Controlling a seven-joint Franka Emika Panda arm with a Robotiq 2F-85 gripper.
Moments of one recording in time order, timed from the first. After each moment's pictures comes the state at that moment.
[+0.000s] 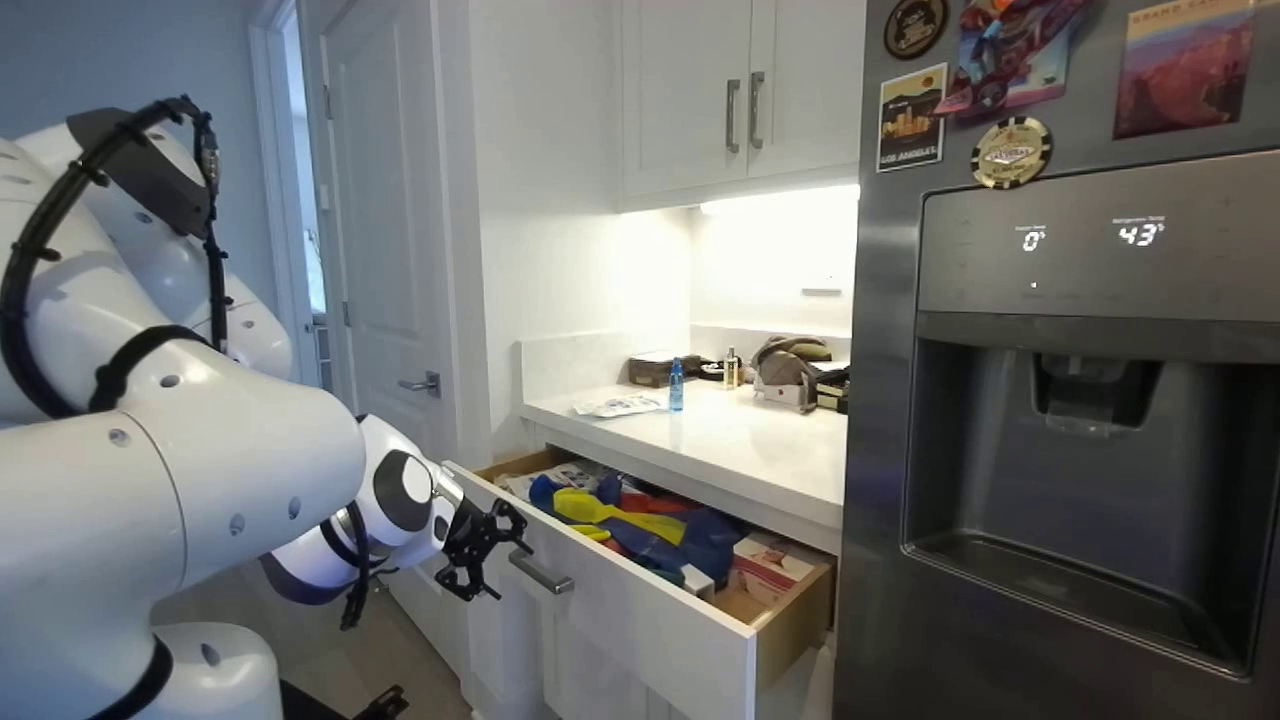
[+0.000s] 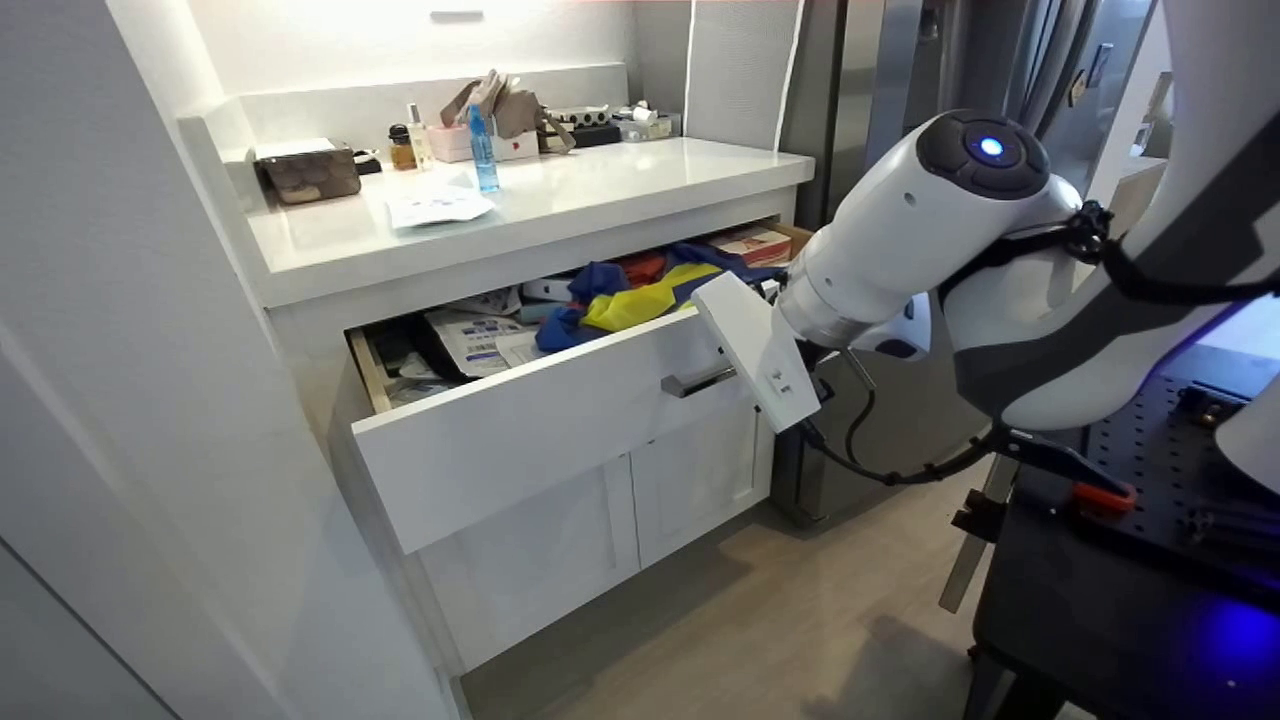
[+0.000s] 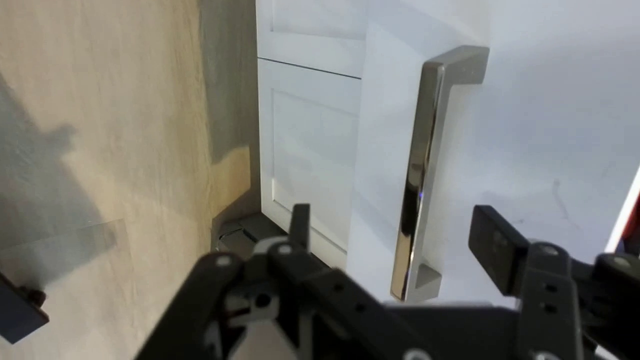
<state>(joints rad) -1.58 -0.82 2.25 -2.68 0.21 3.45 2.57</state>
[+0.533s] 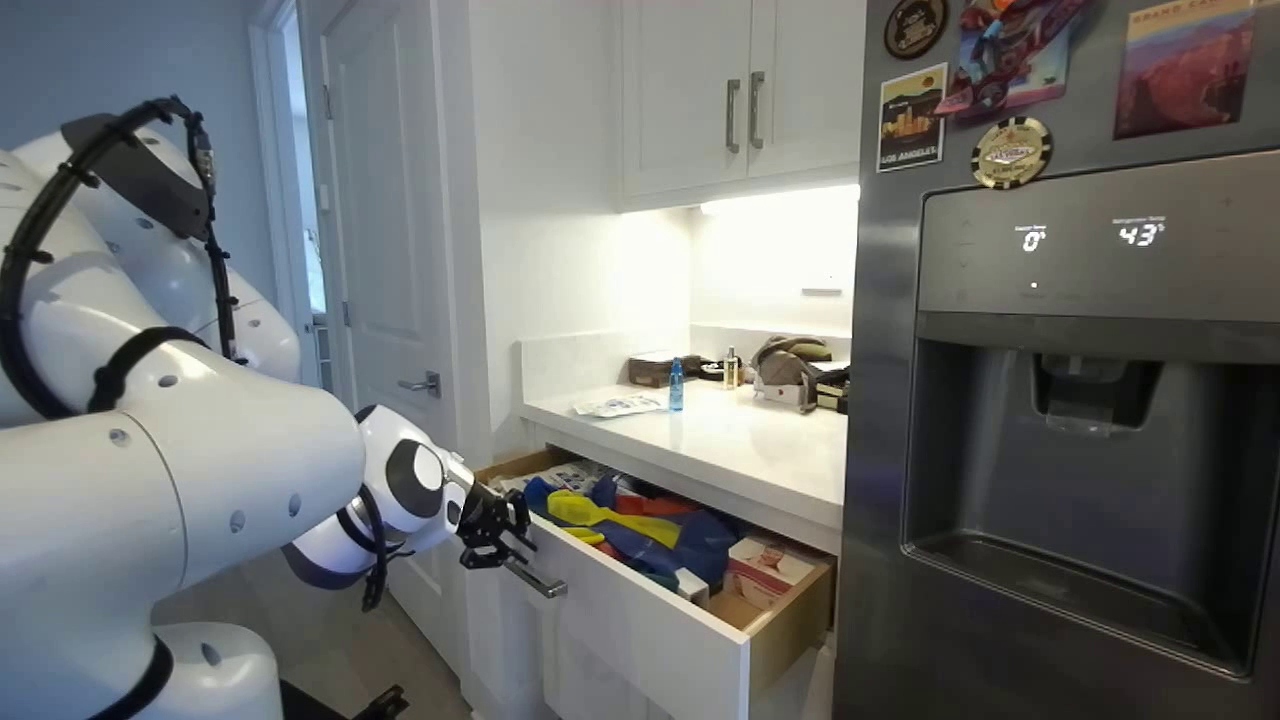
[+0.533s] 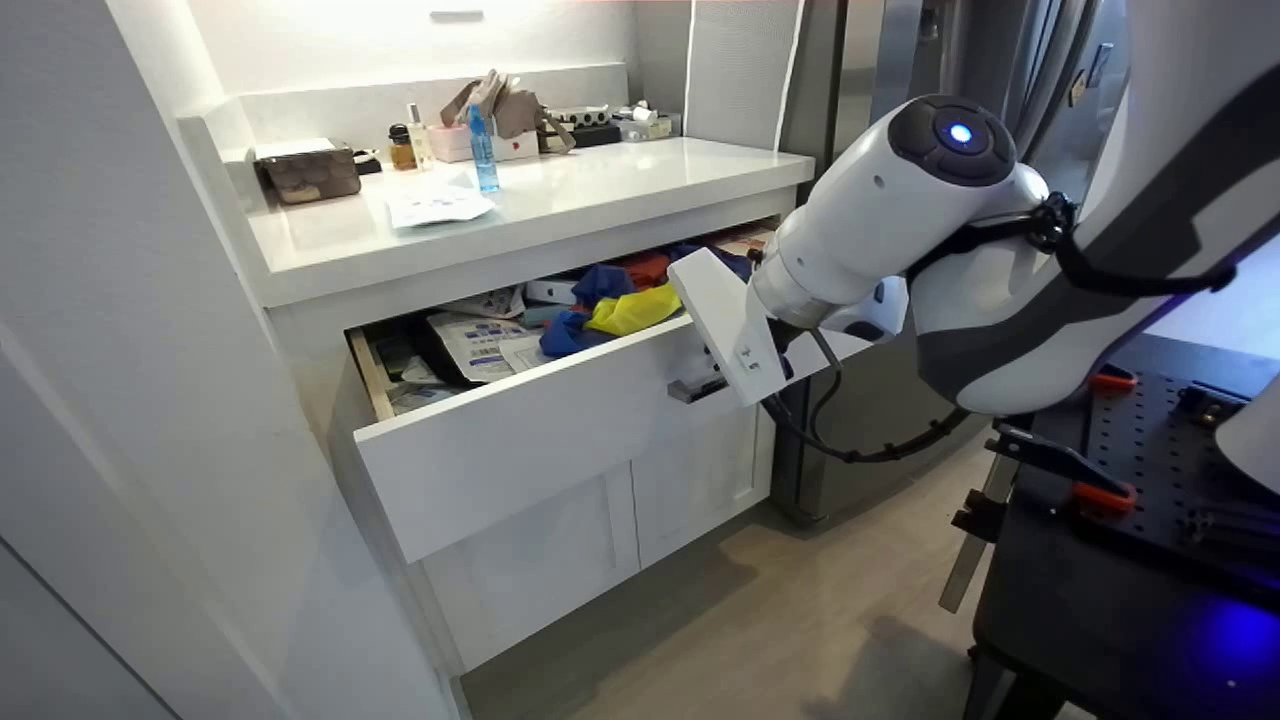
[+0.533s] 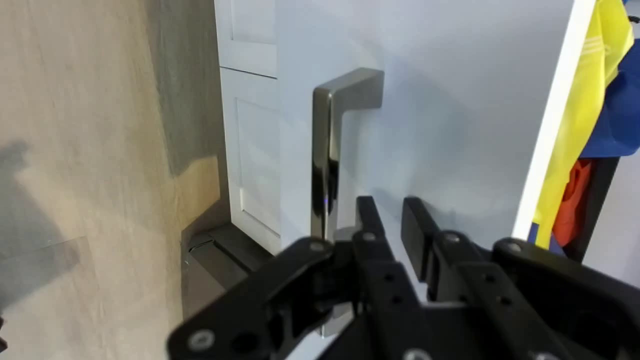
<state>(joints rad) -1.58 -0.85 2.20 -2.63 0.22 3.45 2.57</state>
